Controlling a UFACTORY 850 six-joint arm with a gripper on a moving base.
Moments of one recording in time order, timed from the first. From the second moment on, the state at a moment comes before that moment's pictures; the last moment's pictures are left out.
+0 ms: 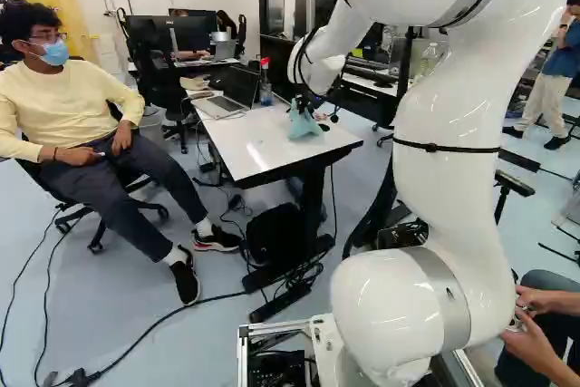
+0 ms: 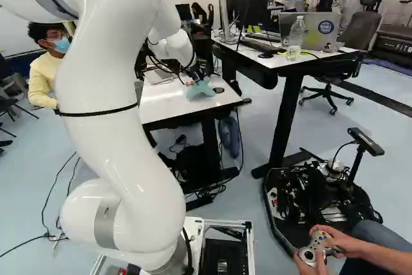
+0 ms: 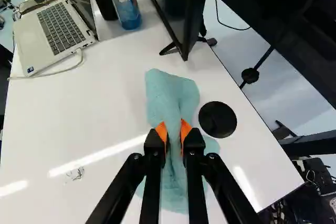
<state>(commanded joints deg) 0.2 -18.8 -65.2 0.5 -1.6 0.0</state>
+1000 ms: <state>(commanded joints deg) 3.2 -13.6 -66.1 0.5 -6.7 0.0</state>
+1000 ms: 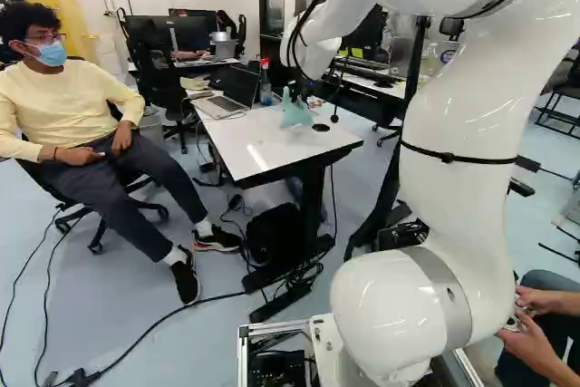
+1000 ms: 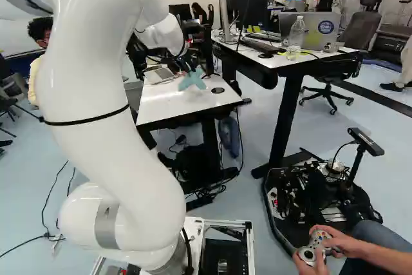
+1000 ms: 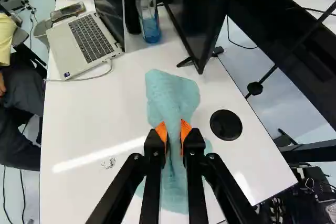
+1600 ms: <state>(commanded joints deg) 5.7 -9.1 -65.3 0.5 -10.0 0.0</state>
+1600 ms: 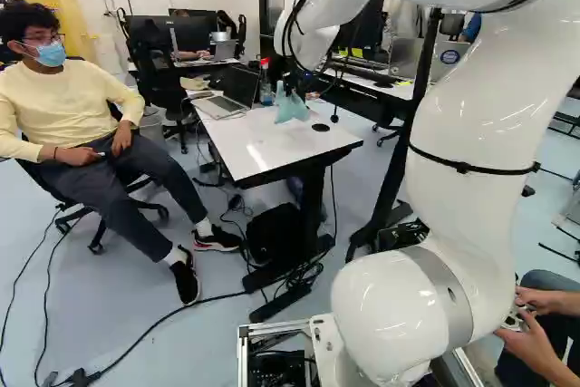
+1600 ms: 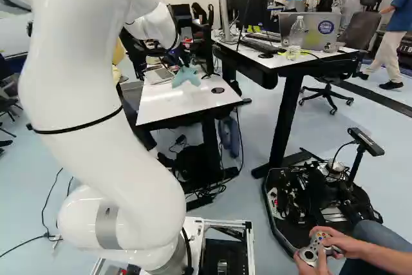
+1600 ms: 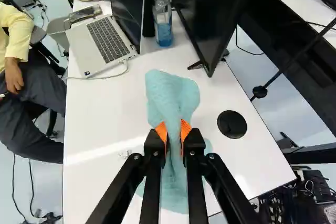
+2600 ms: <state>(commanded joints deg) 9.0 4.9 -52.5 0.5 -11.4 0.0</state>
